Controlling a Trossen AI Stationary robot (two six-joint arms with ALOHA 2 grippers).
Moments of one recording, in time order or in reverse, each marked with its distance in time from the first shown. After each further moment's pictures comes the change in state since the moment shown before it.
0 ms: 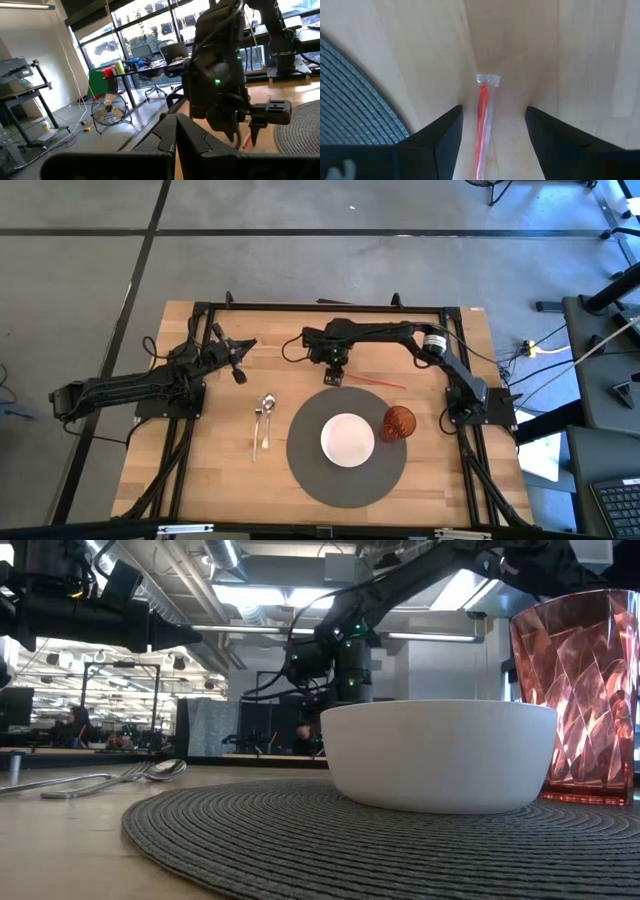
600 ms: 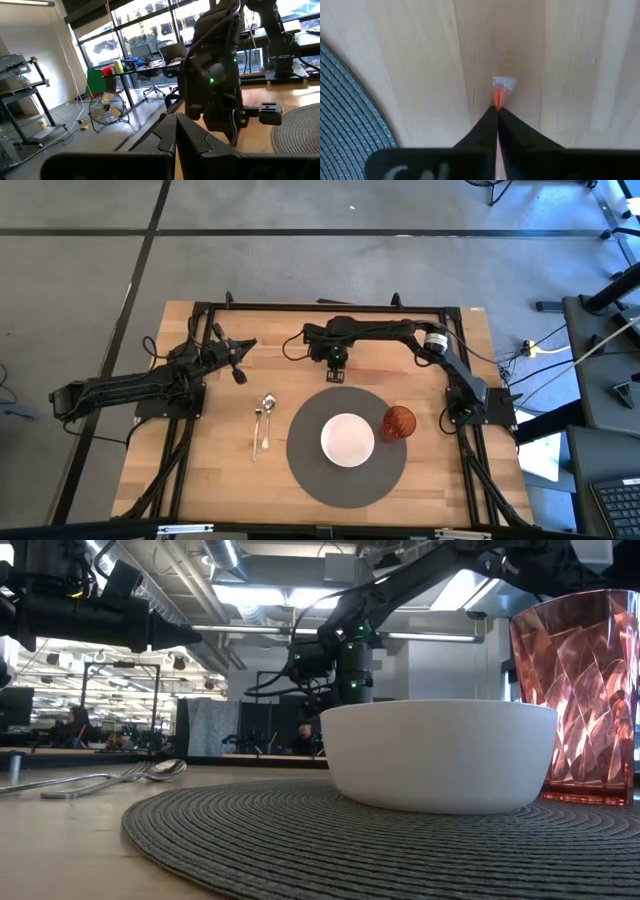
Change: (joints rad) left arm 0.000 0.000 0.000 0.001 0.002 -0.026; right arm -0.002 0.002 -0.010 0.043 0.005 -0.112
